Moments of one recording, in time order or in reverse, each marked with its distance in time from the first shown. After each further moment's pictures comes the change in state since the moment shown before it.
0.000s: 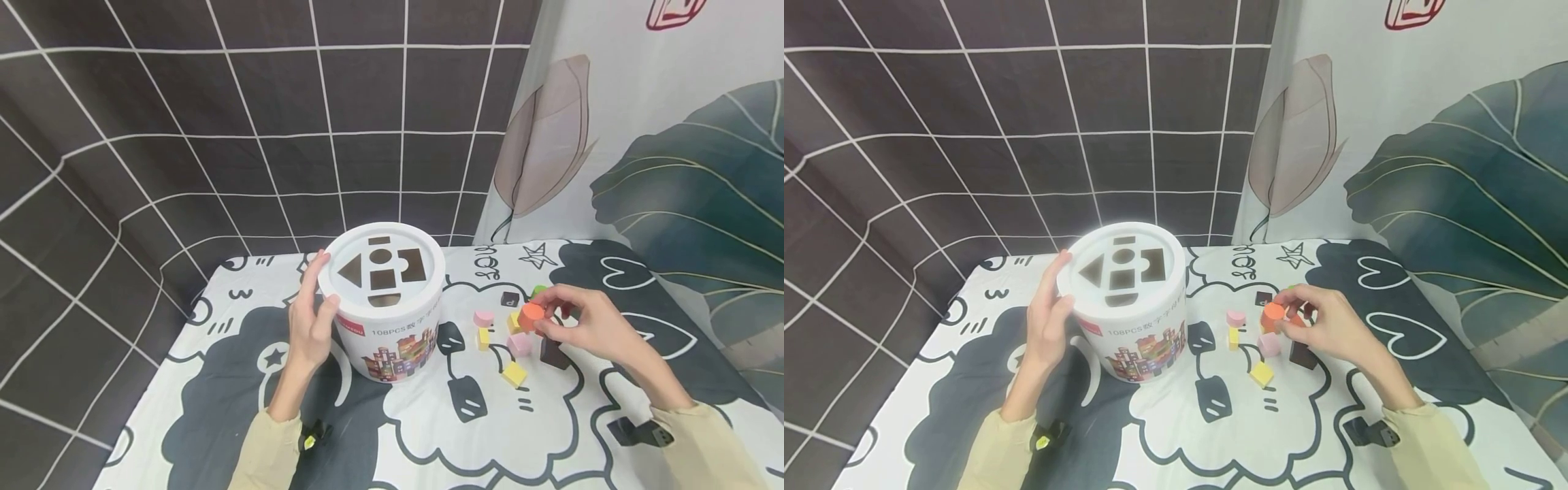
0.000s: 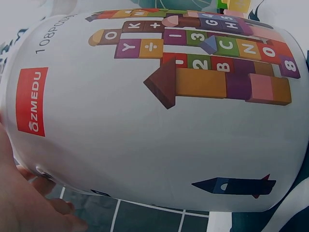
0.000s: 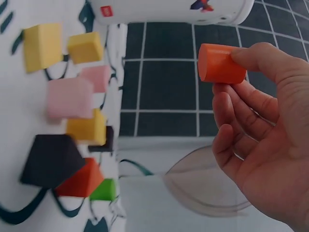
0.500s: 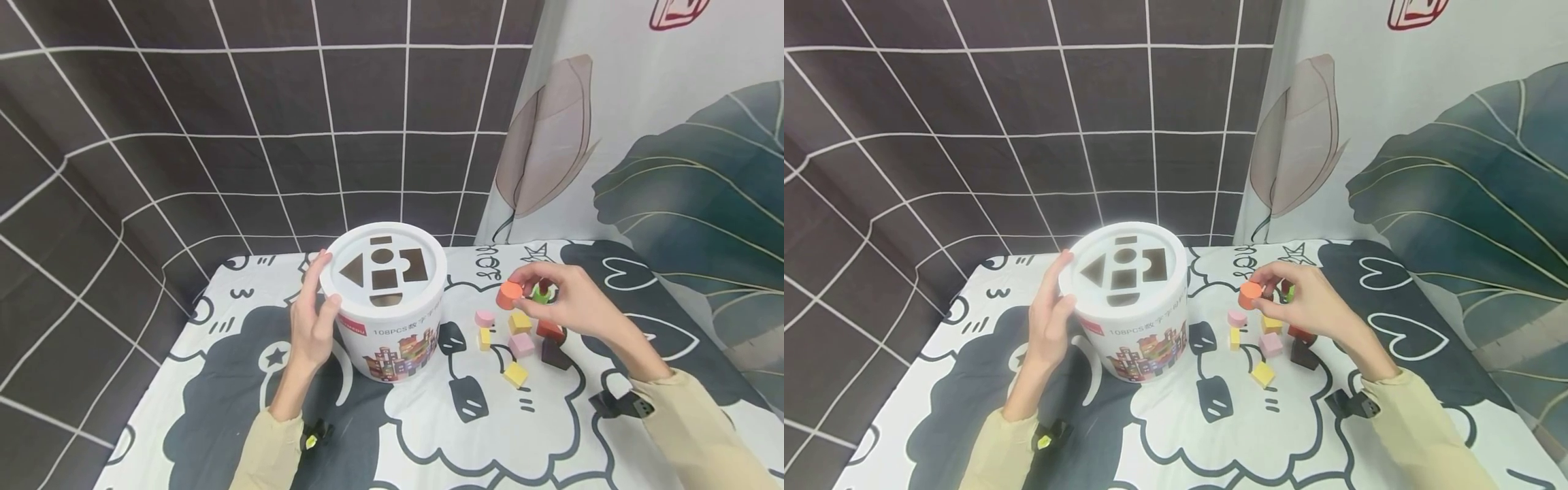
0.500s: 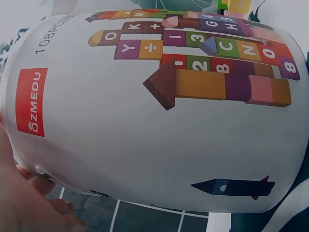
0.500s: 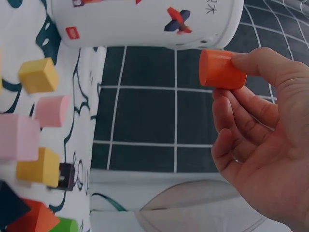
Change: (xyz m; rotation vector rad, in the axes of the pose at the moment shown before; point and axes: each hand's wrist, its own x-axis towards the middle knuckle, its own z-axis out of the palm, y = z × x) left_hand 0.000 0.001 0.000 -0.005 0.000 -0.004; right_hand 0.042 -0.021 -0.003 0.045 -0.045 -0.045
